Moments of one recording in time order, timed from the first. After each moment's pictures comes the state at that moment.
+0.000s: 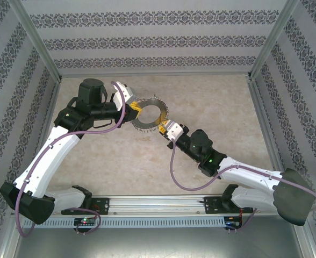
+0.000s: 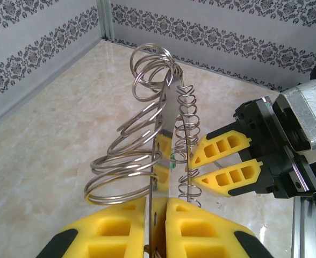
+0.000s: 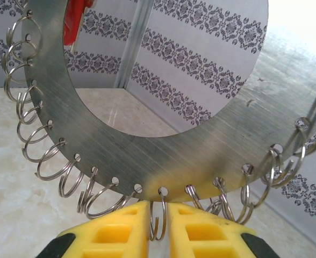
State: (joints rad) left arm -0.39 1.22 1.35 -0.66 0.63 0.31; right arm 0.86 1.11 0.51 0.55 0.08 -0.34
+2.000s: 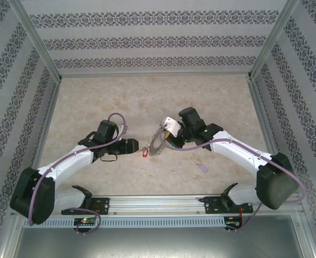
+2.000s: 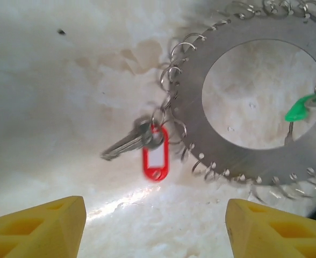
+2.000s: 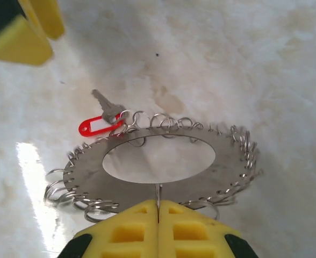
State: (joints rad) left arm -0.40 1.19 0.61 -0.32 0.38 -0.54; right arm 0.65 1.36 0.92 -0.42 -0.27 -0.41
